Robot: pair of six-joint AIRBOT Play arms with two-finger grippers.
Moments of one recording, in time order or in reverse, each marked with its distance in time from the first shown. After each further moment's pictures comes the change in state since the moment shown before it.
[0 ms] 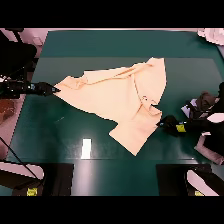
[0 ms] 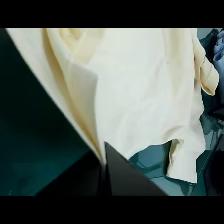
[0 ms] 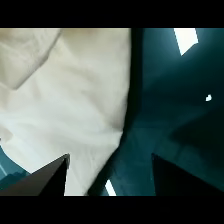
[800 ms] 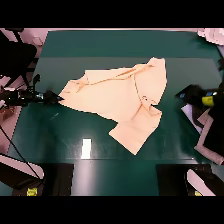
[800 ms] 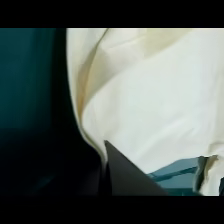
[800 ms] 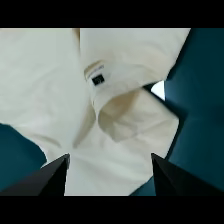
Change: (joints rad) left arm 0.001 -0.134 -0.063 0.074 0.126 -0.035; right arm -0.014 0.080 0.495 -0.171 0.219 0.101
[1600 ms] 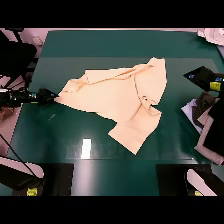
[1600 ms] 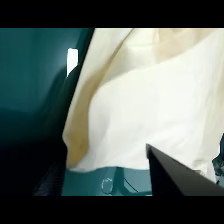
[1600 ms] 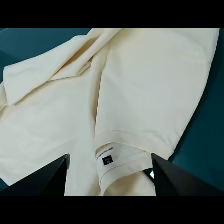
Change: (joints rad) left arm 0.074 0.015 0.002 0.035 0.010 -0.124; right arm -0.063 -0.029 0.087 0.137 -0.251 -0.180
